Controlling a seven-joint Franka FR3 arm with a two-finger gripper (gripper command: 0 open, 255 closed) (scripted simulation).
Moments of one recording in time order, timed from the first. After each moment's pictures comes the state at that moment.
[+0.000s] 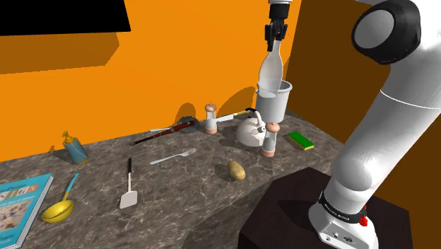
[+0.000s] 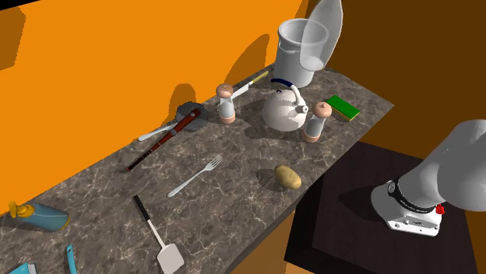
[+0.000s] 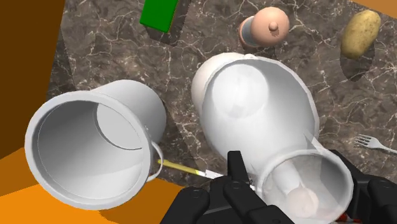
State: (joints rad) arm -0.30 -0.04 -0.22 -1.39 0.00 1.32 -0.39
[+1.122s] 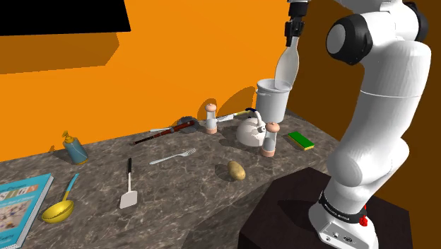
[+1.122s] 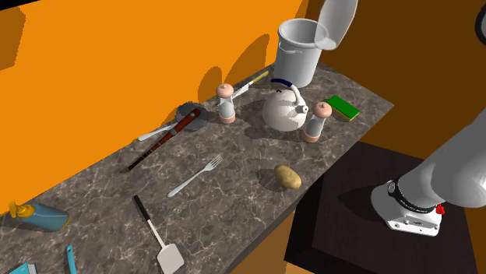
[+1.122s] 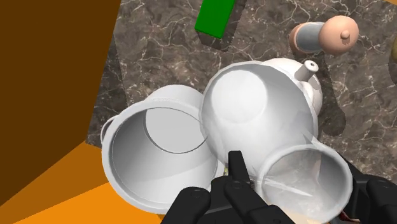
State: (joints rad) arm -0.47 0.18 -0.35 -1.10 0.07 1.24 -0.66
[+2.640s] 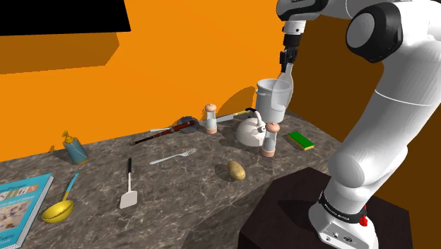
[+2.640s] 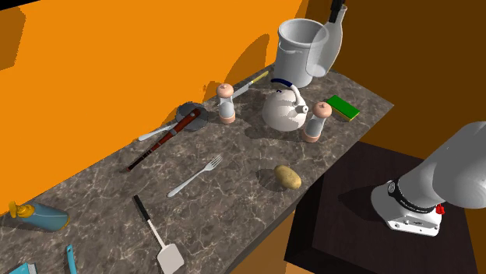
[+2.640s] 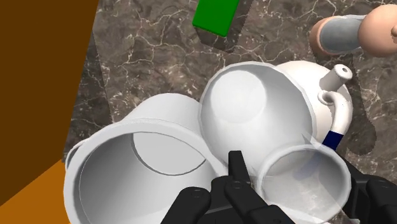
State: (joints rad) arm -0.43 0.01 -0.33 -1.63 0.01 1.61 -0.63
